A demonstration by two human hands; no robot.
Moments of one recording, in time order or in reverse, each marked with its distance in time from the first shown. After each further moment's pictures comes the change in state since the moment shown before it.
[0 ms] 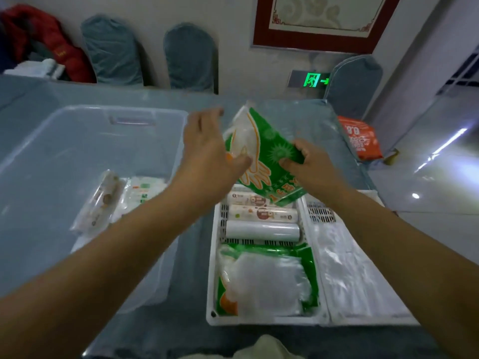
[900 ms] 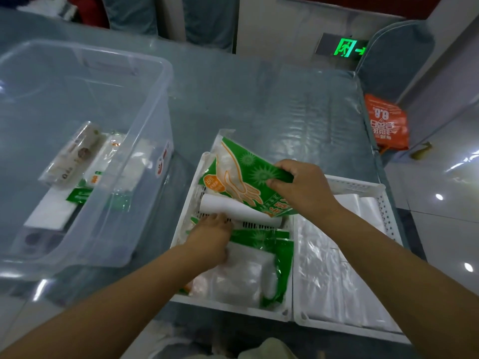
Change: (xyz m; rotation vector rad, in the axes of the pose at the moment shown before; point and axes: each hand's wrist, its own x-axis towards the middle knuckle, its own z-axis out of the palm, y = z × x) left_hand -0.117 -0.069 0.165 0.655 -0.864 -0.066; right_hand -0.025 0.094 0.004 -0.044 -0.208 -0.031
